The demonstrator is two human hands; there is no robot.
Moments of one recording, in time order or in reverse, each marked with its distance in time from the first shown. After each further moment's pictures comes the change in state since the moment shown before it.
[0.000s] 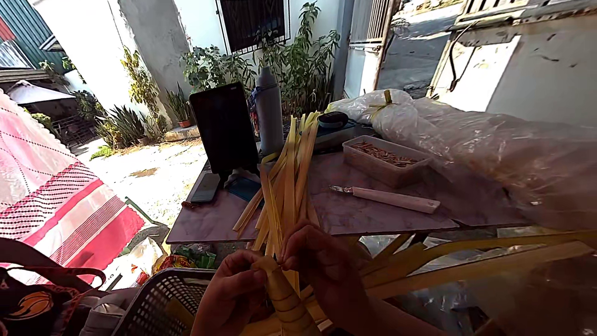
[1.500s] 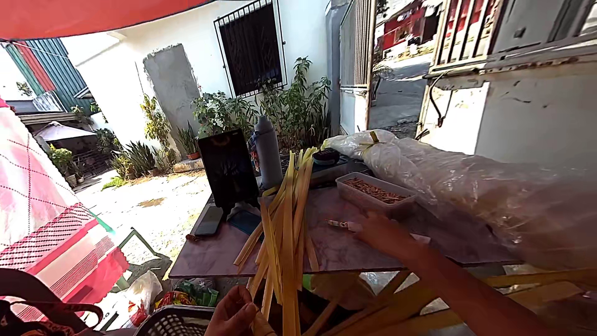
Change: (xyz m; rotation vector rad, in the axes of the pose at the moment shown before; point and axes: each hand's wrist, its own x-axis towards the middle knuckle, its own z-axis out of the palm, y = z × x) left_hand -0.014 -0.004 -0.004 0.402 0.398 -0.092; right_hand 0.044 0.106 -0.191 -1.196 -0.442 0.906
